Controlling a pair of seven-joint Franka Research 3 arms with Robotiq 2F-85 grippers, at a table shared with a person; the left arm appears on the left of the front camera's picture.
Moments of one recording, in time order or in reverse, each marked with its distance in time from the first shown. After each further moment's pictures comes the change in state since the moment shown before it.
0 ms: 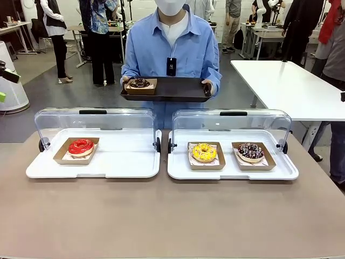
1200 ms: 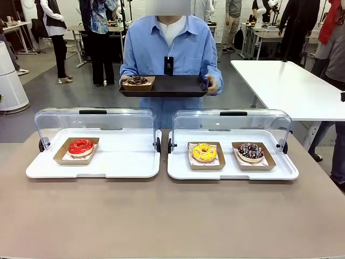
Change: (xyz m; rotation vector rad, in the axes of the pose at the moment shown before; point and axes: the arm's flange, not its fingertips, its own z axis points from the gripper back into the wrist) left arm -0.056 -0.032 0.014 -0.024 -0.090 0.152; right arm 0.000 0.000 0.000 0.001 0.000 0.000
